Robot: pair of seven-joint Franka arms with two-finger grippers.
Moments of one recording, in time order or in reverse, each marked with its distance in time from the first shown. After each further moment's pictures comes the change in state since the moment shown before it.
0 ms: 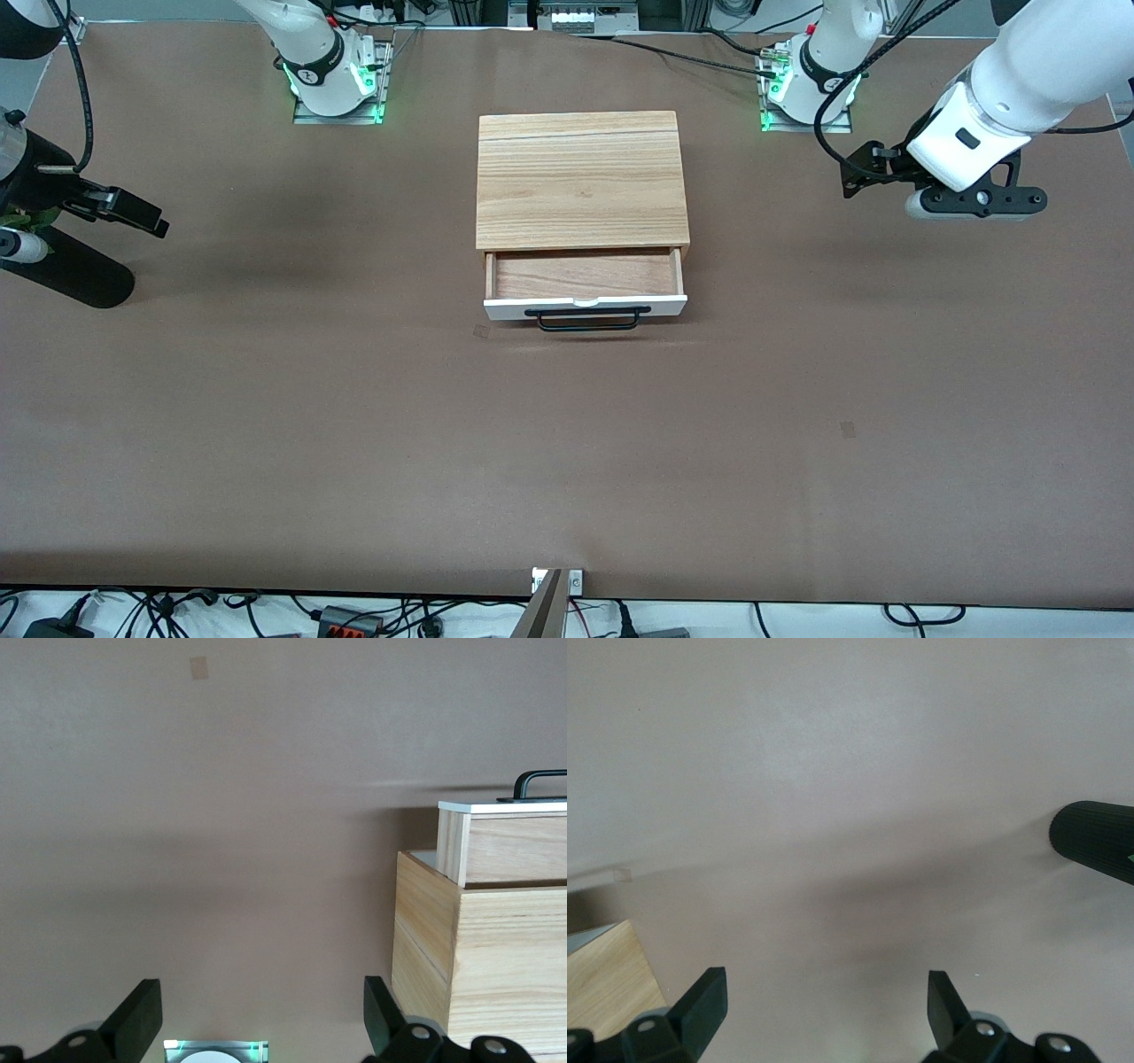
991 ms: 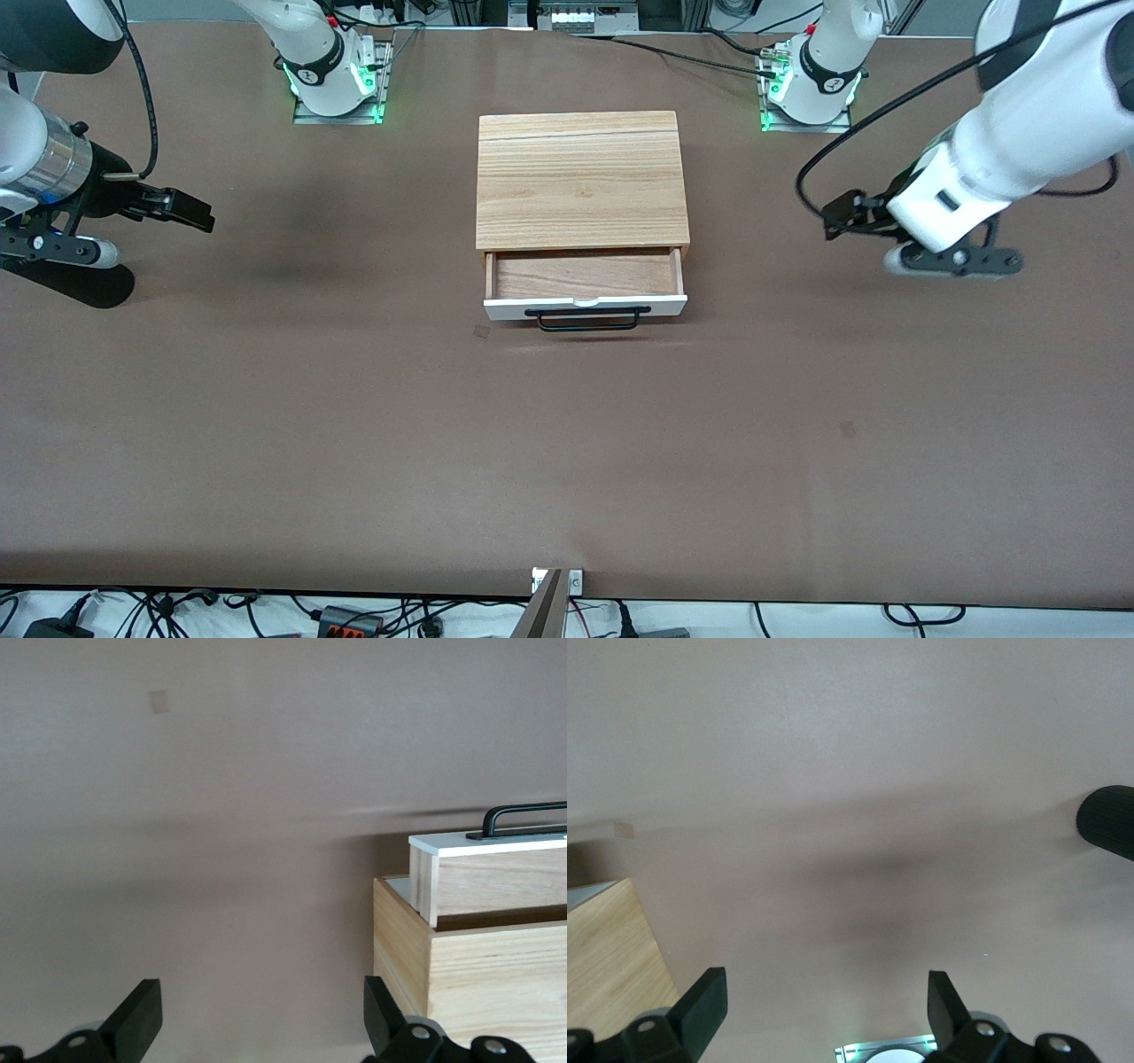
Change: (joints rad) left arm -0.045 0.216 -0.004 0.187 0.000 0.007 0.000; right arm 0.078 0.031 0.000 0.000 0.001 -0.053 0.009
